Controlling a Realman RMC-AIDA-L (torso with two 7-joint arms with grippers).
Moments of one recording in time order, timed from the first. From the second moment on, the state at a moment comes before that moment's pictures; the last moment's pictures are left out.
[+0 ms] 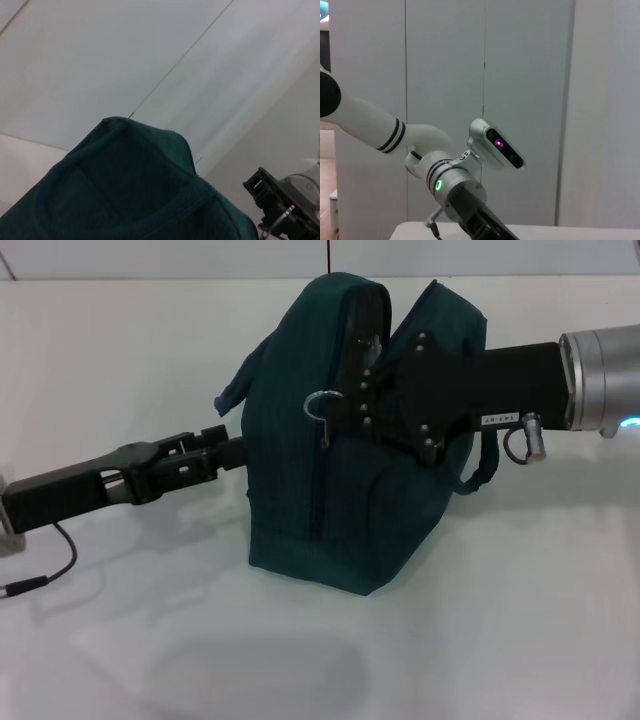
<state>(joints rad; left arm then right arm) -0.36 -2.03 0.77 0.58 1.67 1.74 -1.72 0.67 2.03 -1.31 -0.80 -1.46 -1.49 1.28</state>
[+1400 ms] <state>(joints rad) -0.42 -2.08 0.77 0.50 1.68 1.72 -1.61 0.66 2.02 -1.31 -0.80 -1.41 -1.50 1.33</state>
